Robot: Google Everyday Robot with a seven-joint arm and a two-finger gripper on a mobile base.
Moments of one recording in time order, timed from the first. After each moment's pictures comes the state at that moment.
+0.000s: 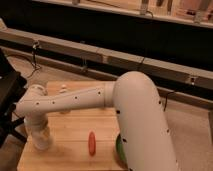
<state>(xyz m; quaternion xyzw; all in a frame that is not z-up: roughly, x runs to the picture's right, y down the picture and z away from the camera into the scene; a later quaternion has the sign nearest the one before) -0.332 0.224 0.723 -0.25 -0.33 -0.50 0.76</state>
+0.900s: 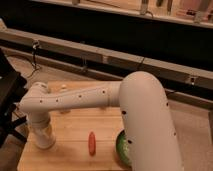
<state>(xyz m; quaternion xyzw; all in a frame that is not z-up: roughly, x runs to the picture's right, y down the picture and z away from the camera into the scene) -0.318 0.202 0.717 -0.23 -0.33 -0.49 0.77</state>
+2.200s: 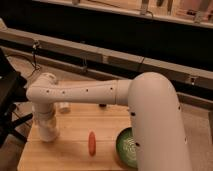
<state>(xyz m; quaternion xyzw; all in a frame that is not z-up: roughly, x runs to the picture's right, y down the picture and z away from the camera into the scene) -0.293 0.168 0.716 -0.23 -0.34 -0.49 0.77</state>
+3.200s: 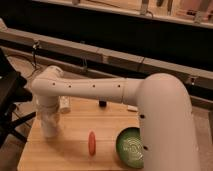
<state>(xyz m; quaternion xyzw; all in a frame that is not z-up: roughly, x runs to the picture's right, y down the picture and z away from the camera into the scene) -0.276 0.141 0.702 -0.22 -0.35 -0.48 0.78</state>
